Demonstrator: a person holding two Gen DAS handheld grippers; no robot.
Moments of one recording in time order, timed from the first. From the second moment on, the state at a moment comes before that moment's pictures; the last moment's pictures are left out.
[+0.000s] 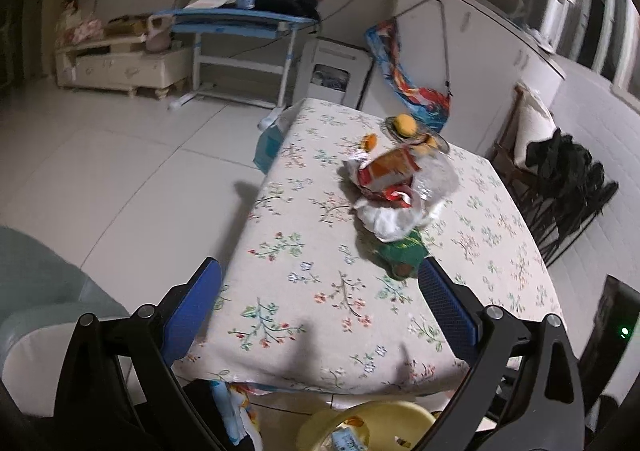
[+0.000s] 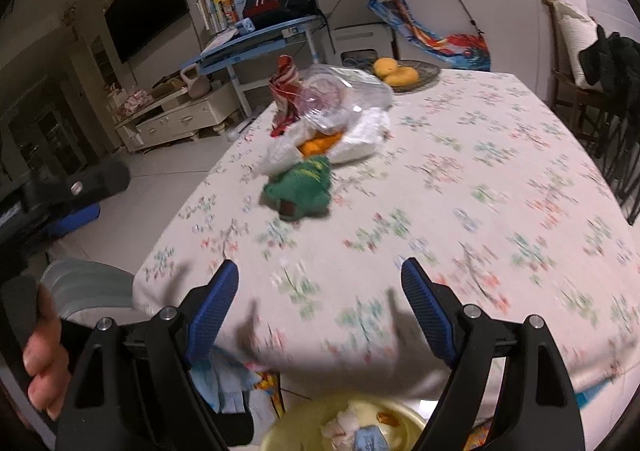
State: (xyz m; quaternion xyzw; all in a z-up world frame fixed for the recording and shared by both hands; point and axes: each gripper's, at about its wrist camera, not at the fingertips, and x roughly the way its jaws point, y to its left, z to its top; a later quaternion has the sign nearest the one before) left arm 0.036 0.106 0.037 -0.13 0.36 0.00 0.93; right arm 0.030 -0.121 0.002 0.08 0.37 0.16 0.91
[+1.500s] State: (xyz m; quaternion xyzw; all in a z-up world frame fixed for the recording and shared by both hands) left arm 0.149 0.024 -0.002 -0.04 0.41 -0.10 0.91; right arm 0.064 -0.161 -0.016 0.09 0.45 0.18 0.87
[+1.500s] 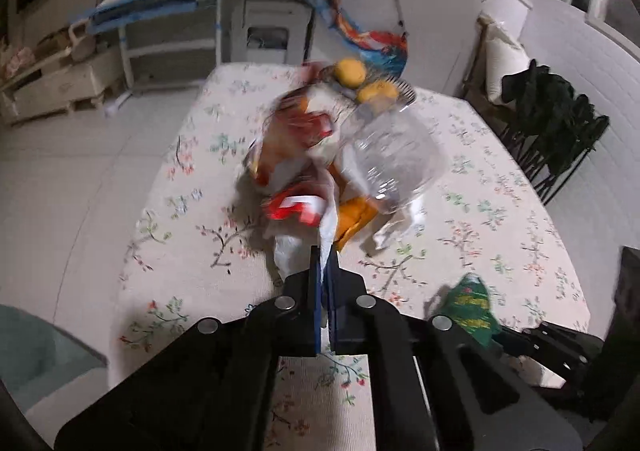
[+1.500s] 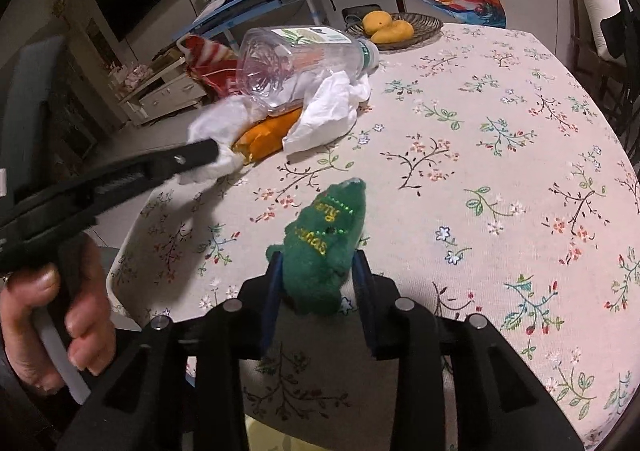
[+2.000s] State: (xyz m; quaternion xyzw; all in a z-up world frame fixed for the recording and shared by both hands) left arm 0.081 0.068 0.006 -0.13 0.45 -0.19 0.86; right arm 0.056 -0.155 -0.015 0.07 0.44 0.18 0.88
